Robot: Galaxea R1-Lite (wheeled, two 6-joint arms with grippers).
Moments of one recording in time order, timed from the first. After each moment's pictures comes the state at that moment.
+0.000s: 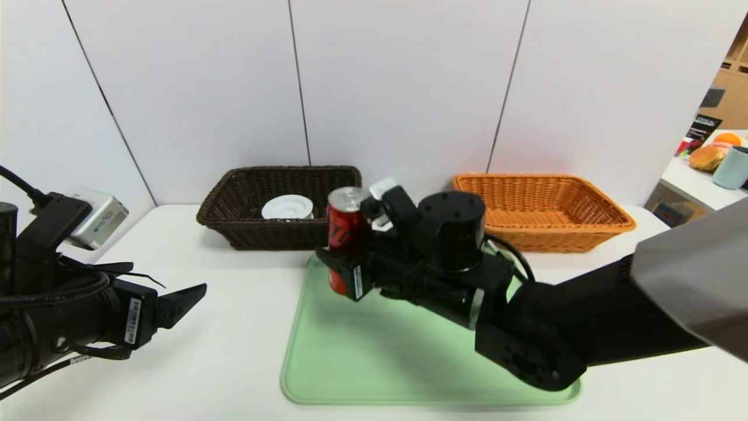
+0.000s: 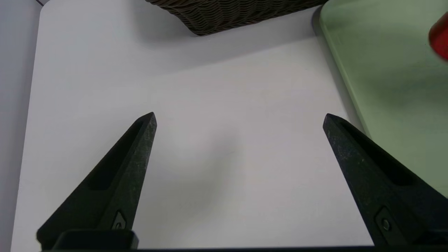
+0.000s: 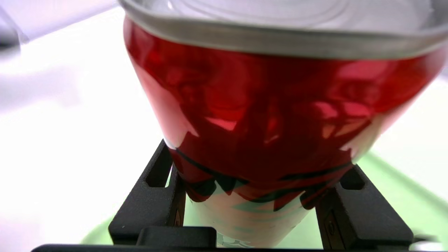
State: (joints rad) left arm -0.33 1.16 -0.60 -0.12 0.20 0.04; right arm 0.82 2.04 -1.06 -0.87 0.03 0.02
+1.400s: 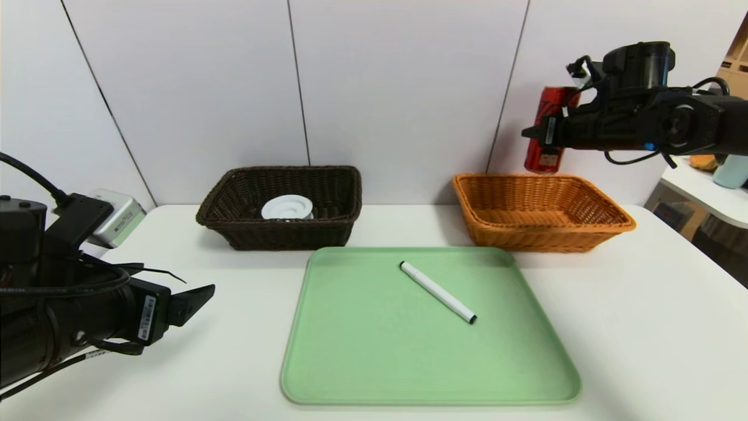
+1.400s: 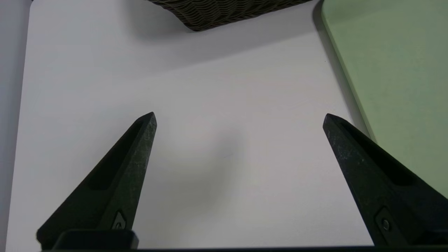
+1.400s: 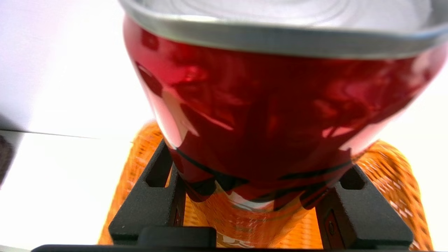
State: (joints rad) left arm -0.34 1.21 -0.61 -0.12 0.20 0.04; right arm 0.06 2.06 -1.81 0.06 0.05 0.03
